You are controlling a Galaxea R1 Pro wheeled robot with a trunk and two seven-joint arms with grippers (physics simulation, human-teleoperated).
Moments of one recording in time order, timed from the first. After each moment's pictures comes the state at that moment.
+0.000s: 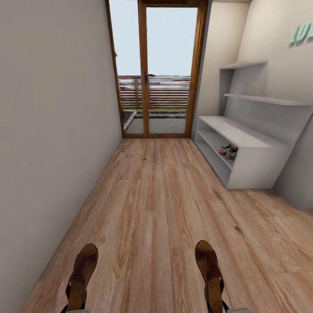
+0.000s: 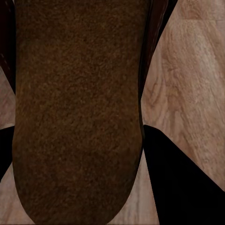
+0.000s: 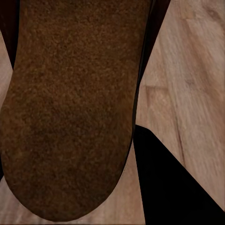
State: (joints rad) left arm -0.13 0.04 0.28 -0.41 -0.08 -0.67 -0.13; right arm -0.17 -0.04 -0.08 -0.33 0.11 -0.76 0.06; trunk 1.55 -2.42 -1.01
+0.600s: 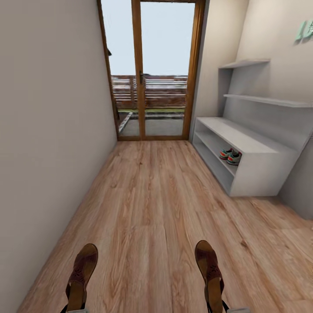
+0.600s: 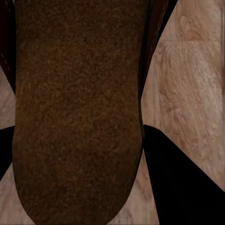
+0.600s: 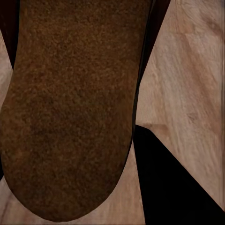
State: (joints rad) left arm -0.13 0.04 0.28 -0.41 -0.08 -0.67 -0.13; right arm -0.17 -0.04 -0.08 -0.33 0.11 -0.76 0.06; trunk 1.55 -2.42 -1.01
